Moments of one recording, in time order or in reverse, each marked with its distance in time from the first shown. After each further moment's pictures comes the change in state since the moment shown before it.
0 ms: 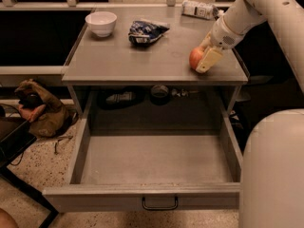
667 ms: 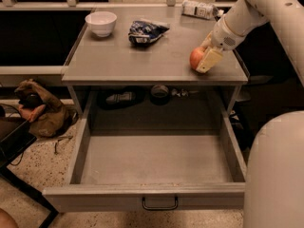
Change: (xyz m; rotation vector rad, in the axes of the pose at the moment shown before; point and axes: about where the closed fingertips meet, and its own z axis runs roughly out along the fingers) arm -0.001 0.003 -0.001 0.005 -0.006 0.004
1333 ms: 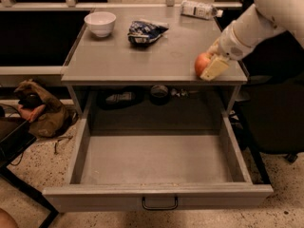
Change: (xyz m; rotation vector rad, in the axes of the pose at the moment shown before) arm 0.004 0.037 -0.019 0.079 -0.009 0.048
